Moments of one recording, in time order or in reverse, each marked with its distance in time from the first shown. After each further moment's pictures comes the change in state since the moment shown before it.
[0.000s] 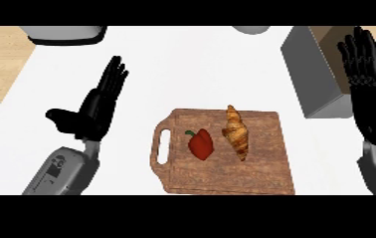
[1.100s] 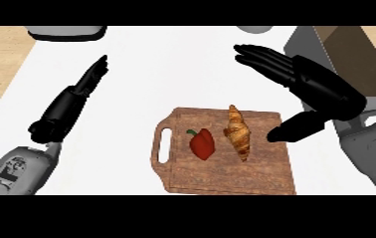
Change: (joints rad) left arm 0.008 0.241 -0.007 -0.053 -0.182 -0.187 -0.009; right arm -0.349 -0.151 0.334 0.075 0.371 0.378 -0.087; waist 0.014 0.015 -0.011
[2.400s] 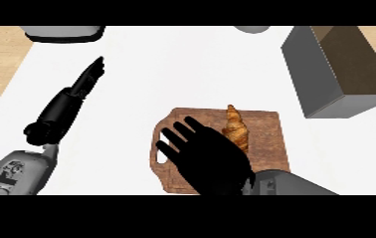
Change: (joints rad) left arm 0.038 -0.057 0.089 -0.016 -0.071 -0.068 0.013; right arm -0.076 0.350 0.420 -0.235 0.414 0.538 0.805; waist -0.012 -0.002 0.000
